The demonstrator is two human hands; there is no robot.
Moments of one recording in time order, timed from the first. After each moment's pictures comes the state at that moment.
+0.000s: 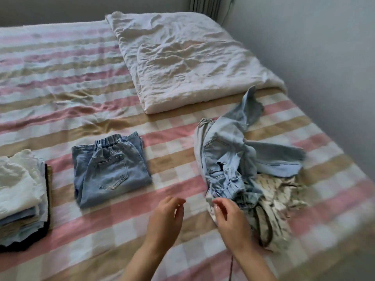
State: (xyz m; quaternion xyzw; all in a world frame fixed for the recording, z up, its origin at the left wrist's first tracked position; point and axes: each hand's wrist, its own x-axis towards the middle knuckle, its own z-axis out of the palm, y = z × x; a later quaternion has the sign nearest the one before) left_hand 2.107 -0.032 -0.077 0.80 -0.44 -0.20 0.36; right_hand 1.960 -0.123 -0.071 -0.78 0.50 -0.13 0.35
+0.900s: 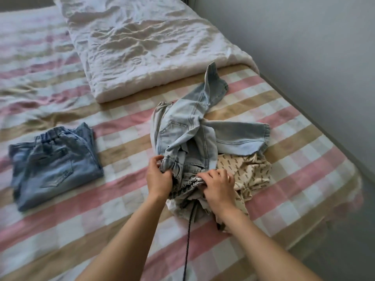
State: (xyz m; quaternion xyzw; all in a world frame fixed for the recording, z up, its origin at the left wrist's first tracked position) left_hand 2.019 -0.171 -0.111 0.80 -0.16 -0.30 0.49; right_hand 1.873 -0.224 -0.125 -0.87 0.47 -0.01 0.15
